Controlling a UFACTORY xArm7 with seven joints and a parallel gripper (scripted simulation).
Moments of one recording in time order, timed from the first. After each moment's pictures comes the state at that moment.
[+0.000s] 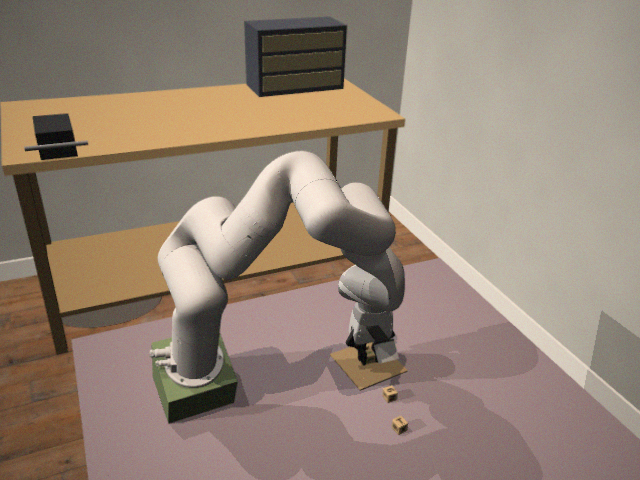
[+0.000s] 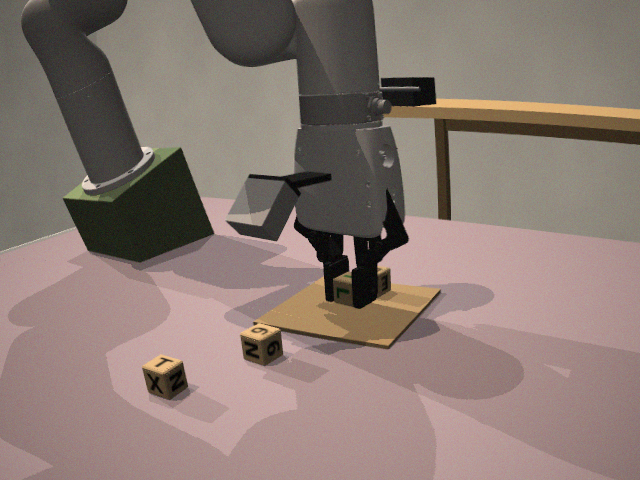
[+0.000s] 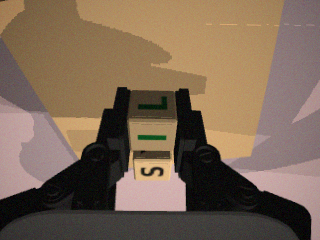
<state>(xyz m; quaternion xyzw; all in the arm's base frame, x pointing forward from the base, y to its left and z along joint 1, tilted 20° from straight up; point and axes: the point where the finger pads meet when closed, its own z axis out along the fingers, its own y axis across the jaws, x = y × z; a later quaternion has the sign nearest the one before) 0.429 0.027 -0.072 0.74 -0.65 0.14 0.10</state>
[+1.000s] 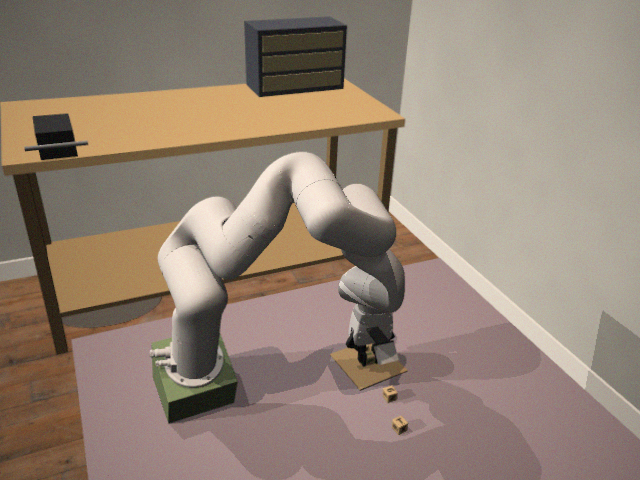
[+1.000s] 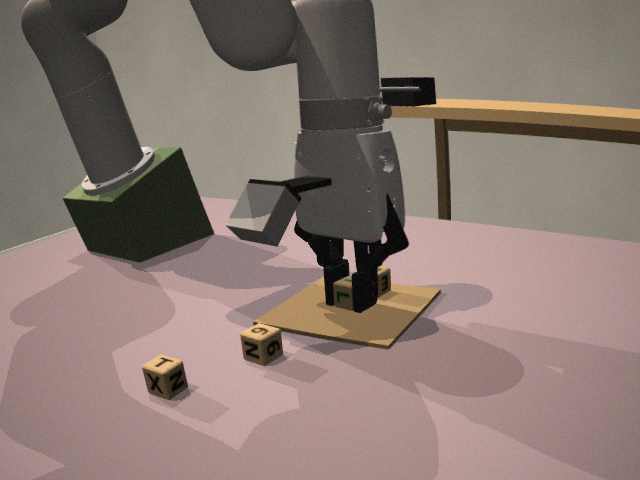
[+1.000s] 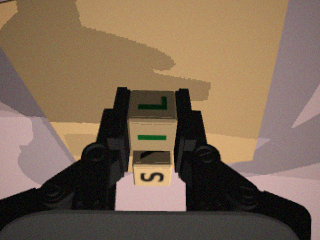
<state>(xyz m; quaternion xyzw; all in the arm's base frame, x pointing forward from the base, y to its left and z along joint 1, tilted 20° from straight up) 0.430 0.025 -0.076 0.74 -0.65 0.14 0.10</state>
